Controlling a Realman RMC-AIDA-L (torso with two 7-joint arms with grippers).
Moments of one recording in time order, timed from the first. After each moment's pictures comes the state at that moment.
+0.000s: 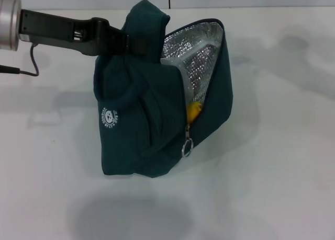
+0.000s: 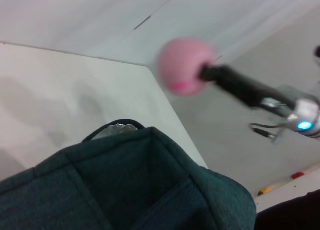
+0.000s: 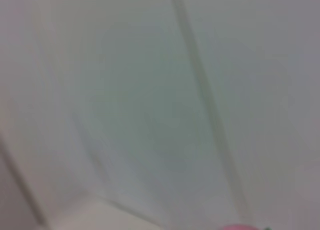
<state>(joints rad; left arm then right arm) -0.75 -1.95 0.70 0.81 2.02 1.83 -2.43 0.65 1.97 -0.98 -1.06 -1.79 -1.21 2.07</state>
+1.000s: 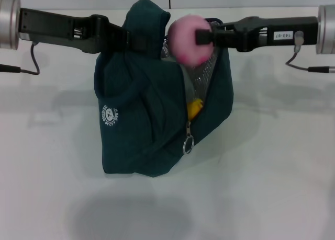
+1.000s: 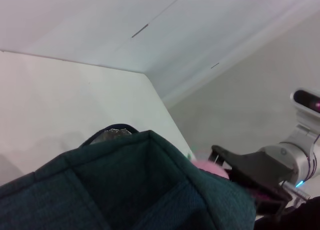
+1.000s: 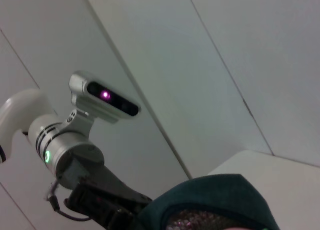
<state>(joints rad) -0.74 -1.95 0.70 0.81 2.01 1.82 -2.43 0.76 2.01 -1.03 -0.71 -1.66 -1.46 1.88</state>
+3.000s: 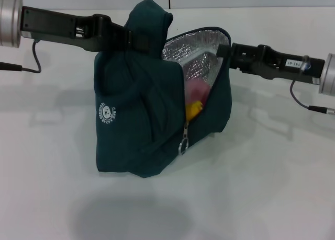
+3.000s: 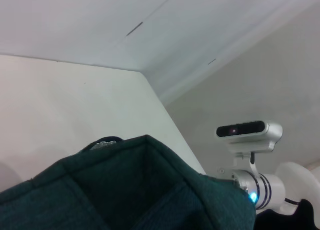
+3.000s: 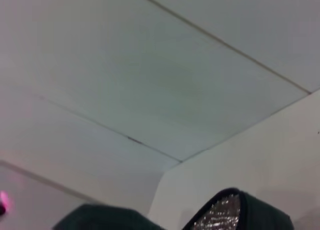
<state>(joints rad) -0.75 -1.95 0.71 0.81 2.01 1.83 -2.41 0.69 2.01 -0.98 -0.39 -1.54 -1.28 2.09</state>
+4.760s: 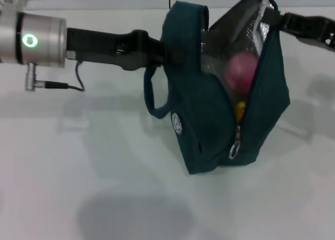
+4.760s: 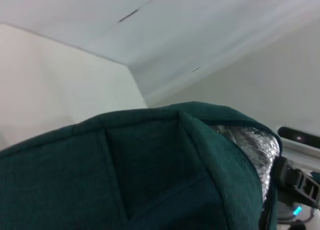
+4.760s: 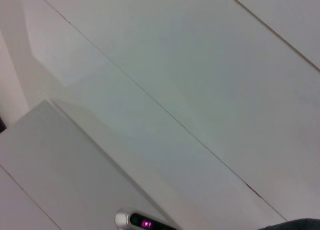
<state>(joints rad) -0.79 -2.01 0.71 0.62 1.99 1.73 -2.38 0.54 1.99 -0.98 -0.60 -1.32 -1.60 1.91</state>
